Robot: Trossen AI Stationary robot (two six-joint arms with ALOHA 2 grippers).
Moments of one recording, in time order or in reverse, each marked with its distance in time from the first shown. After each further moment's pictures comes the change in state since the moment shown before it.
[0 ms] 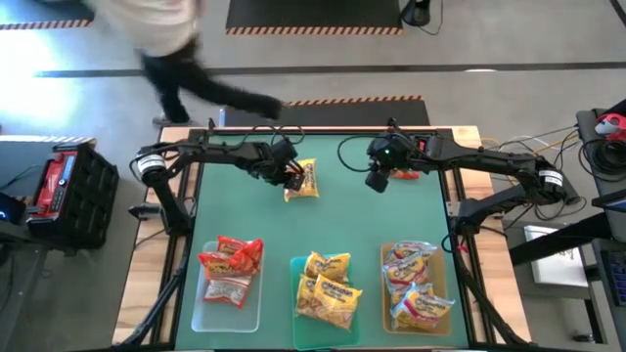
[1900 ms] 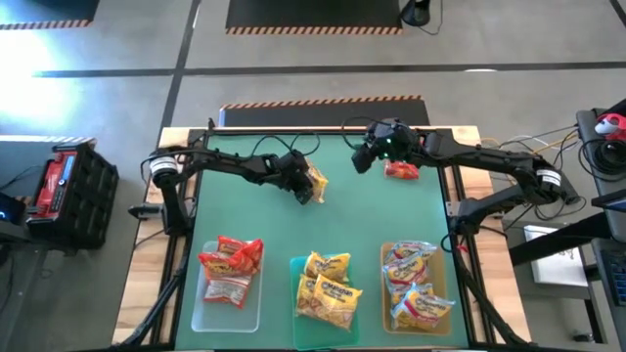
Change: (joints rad) left arm -0.106 0.055 -0.026 0.331 -0.060 0.342; right arm -0.039 0.014 0.000 0.274 0.043 0.304
